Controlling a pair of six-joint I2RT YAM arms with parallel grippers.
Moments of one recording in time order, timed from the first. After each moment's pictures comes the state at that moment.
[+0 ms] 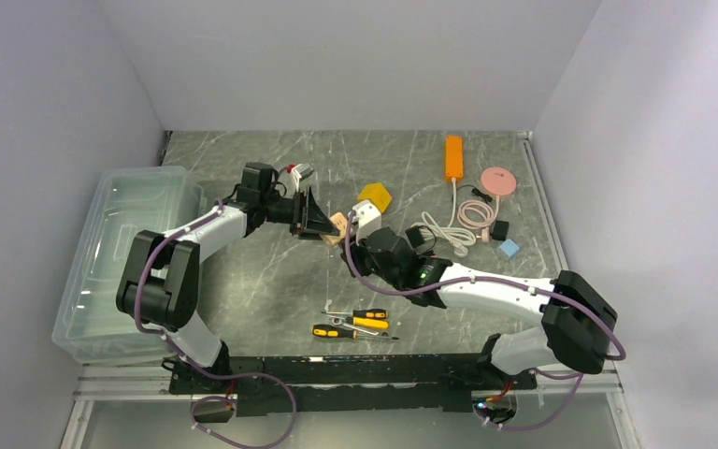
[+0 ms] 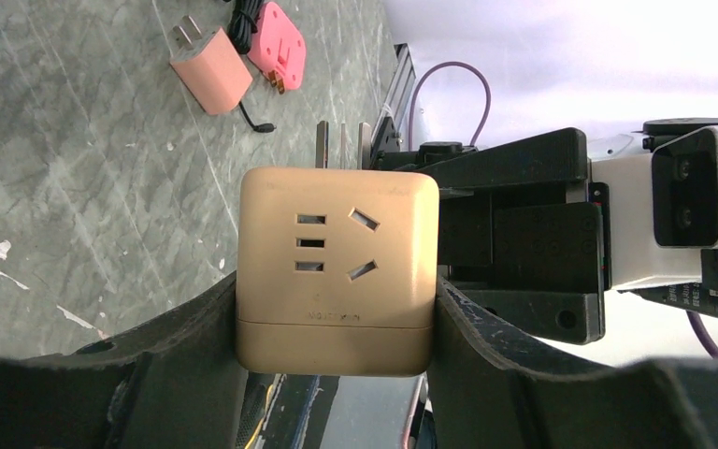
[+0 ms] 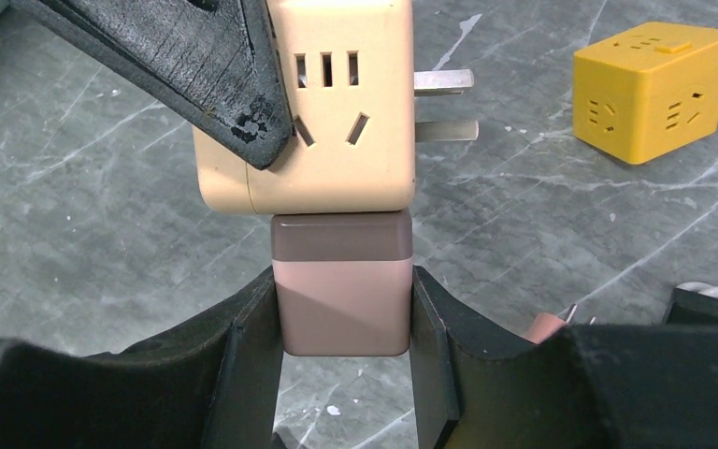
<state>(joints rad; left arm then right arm) -0.29 1.63 0.97 -0.01 1.17 -0.58 1.01 1.35 0.77 0.13 0.30 0.21</state>
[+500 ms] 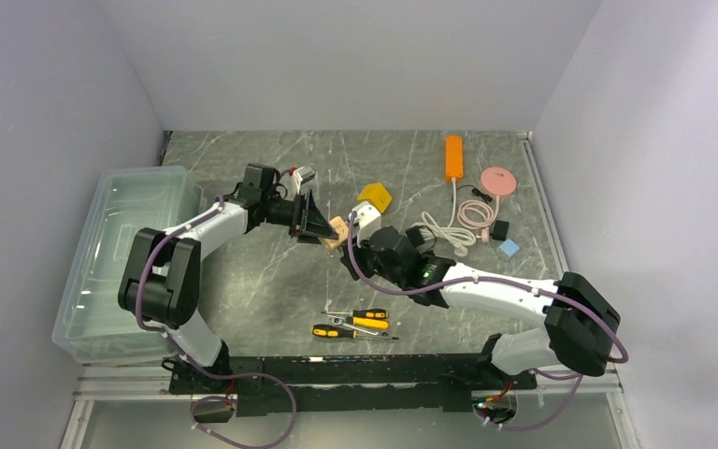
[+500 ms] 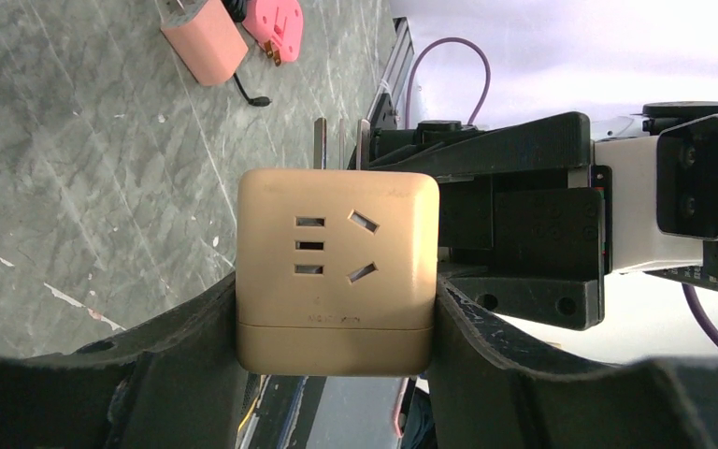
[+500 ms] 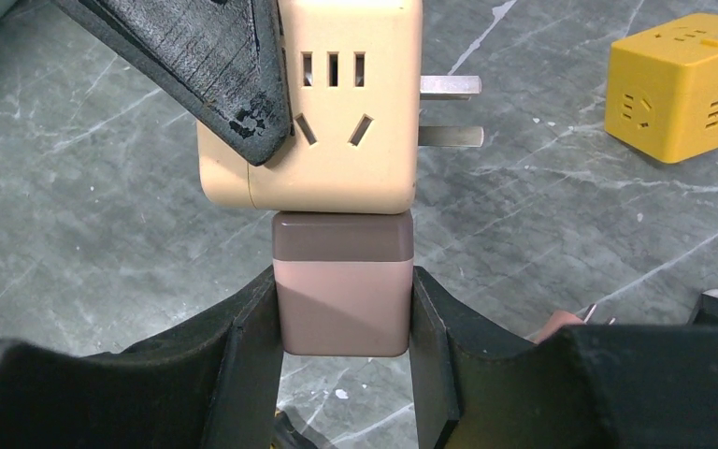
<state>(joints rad) -0.28 1.65 1.01 -0.16 1.19 -0.49 0.99 1.34 0.76 0.11 0.21 0.20</state>
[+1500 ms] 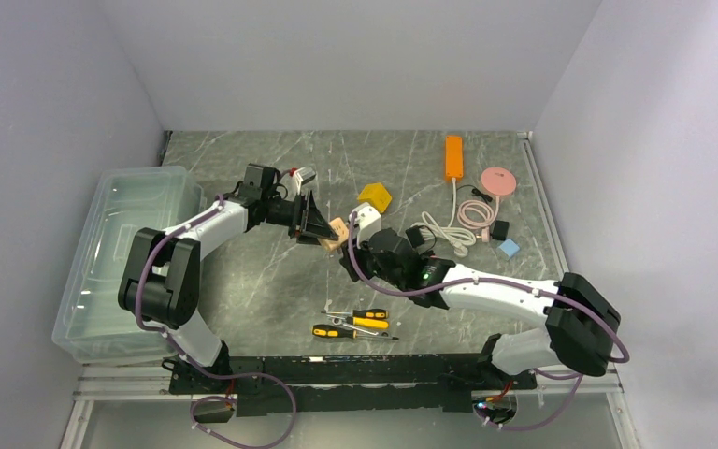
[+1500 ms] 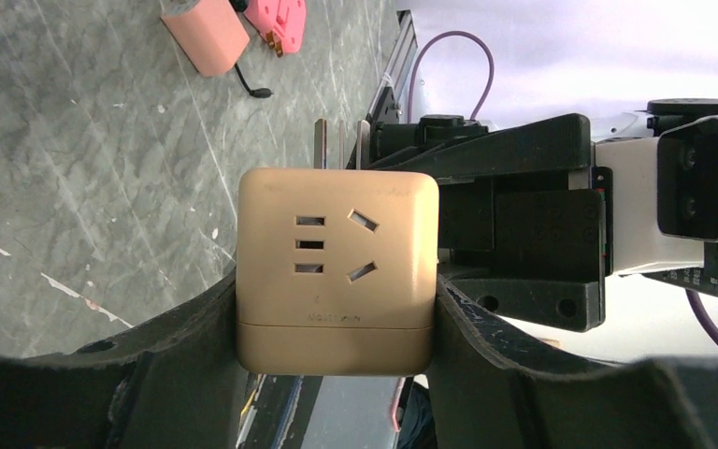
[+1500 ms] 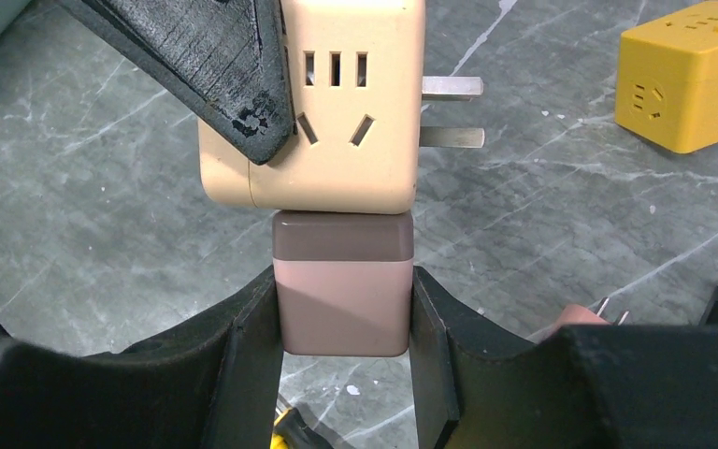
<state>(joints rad) -0.29 1.65 1.02 -0.22 1.19 -0.46 1.01 1.34 0.76 0.11 0.22 0.24</state>
